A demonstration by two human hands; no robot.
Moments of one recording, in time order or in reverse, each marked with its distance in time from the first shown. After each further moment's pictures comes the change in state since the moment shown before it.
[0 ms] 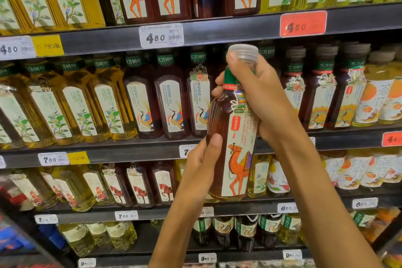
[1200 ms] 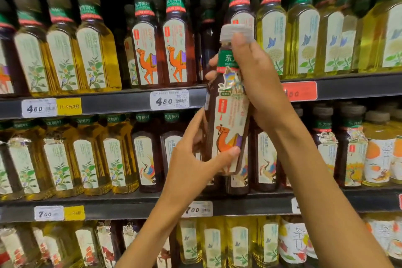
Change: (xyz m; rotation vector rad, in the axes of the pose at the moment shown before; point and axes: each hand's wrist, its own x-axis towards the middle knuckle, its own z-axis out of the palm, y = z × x) left_hand 0.060 0.082 -0.013 0.509 0.183 0.627; right_hand 0.076 -0.066 0.012 -0.045 -0.115 -0.351
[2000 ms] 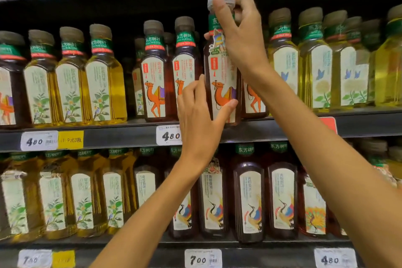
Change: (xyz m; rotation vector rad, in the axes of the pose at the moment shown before) left_hand 0.129 0.009 0.004 0.480 0.352 0.200; right_hand 0.128 -0.013 0.021 -0.425 0.182 -0.390
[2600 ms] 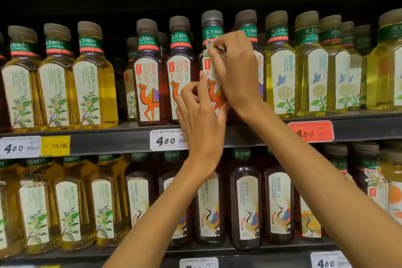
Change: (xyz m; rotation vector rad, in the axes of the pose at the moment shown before) left_hand 0.008 0.002 0.021 0.229 0.116 0.028; right_hand -0.023 0.044 0.003 -0.684 0.066 -0.276
